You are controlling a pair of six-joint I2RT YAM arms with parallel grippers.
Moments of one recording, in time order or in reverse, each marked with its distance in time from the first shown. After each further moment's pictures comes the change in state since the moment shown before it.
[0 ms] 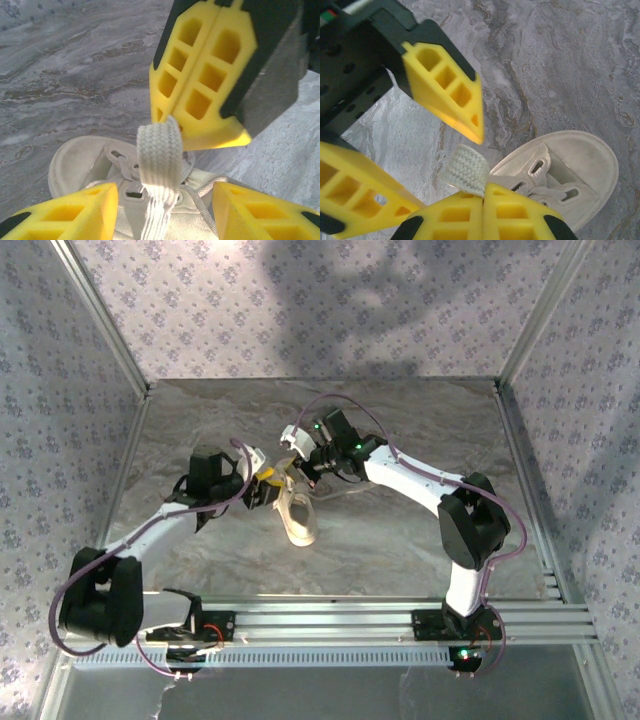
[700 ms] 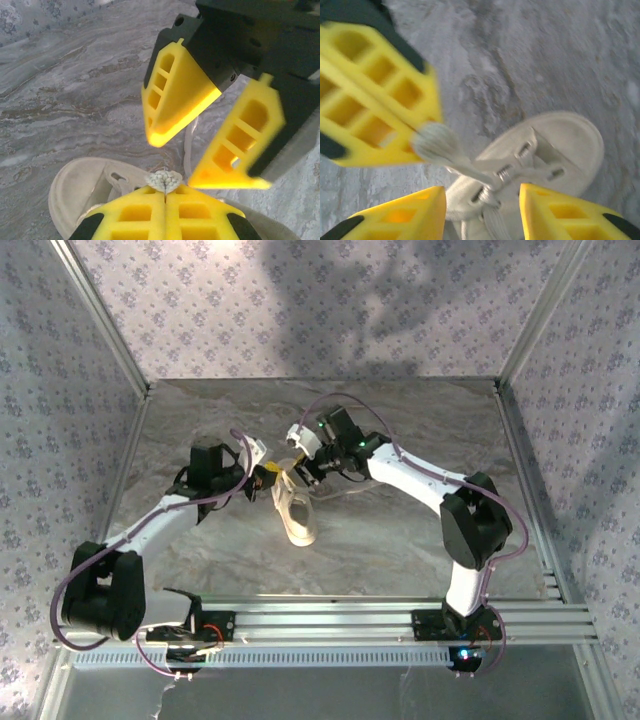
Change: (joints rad) left arm -0.008 0.022 0.076 -0.022 0.026 -0.023; right arm -0.039 -0.014 -0.002 -0.063 0.050 0.034
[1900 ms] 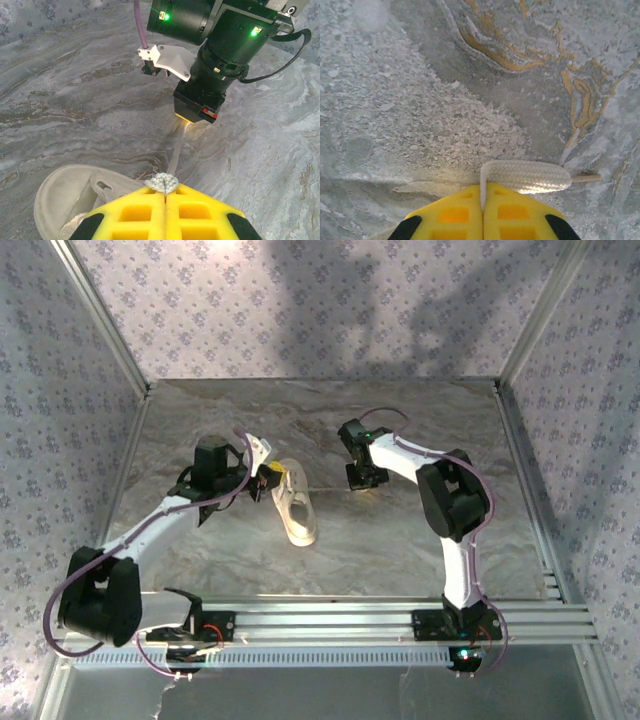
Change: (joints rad) left arm -0.048 -0.034 0.006 -0.026 -0.036 -0.048; right arm -0.146 0.245 0.040 -0.399 0.590 0.508
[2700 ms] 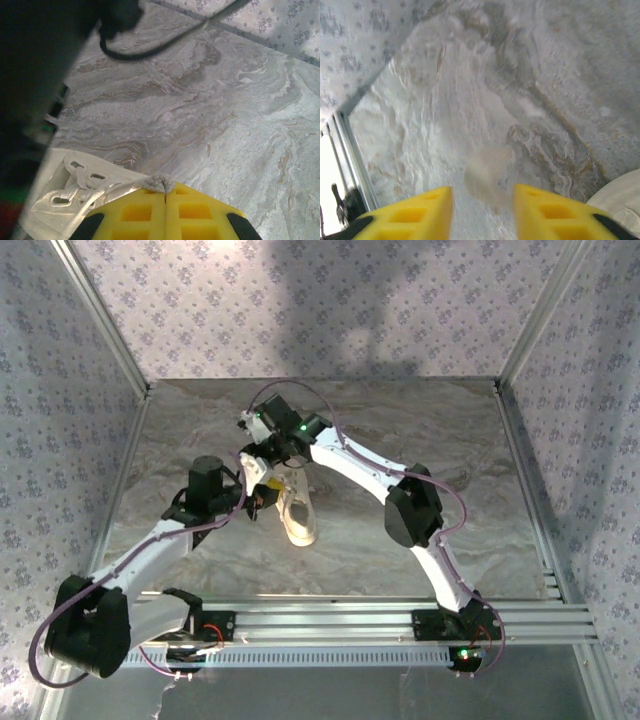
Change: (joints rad) left arm -0.026 -0.167 -0.174 0.057 0.000 -0.023; right arm 0.307 0.196 0.663 0.101 -0.550 -0.072
